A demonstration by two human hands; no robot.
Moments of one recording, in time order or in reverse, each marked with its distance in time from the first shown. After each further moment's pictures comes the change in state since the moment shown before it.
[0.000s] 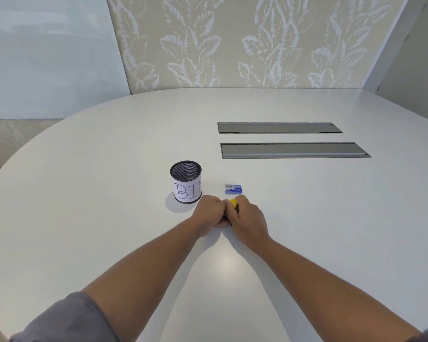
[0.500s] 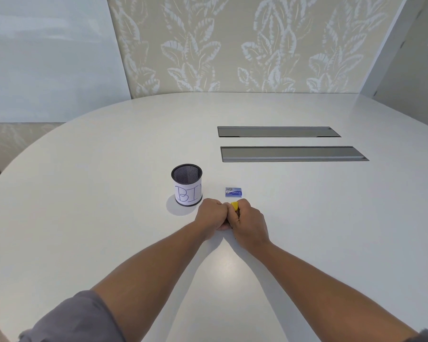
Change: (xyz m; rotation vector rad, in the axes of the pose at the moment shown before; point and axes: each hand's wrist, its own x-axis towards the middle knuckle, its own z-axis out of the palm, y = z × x) left_hand -0.004 0.001 0.005 0.055 0.065 0.013; right_hand -0.005 -0.002 0.000 0.030 0.037 -0.023
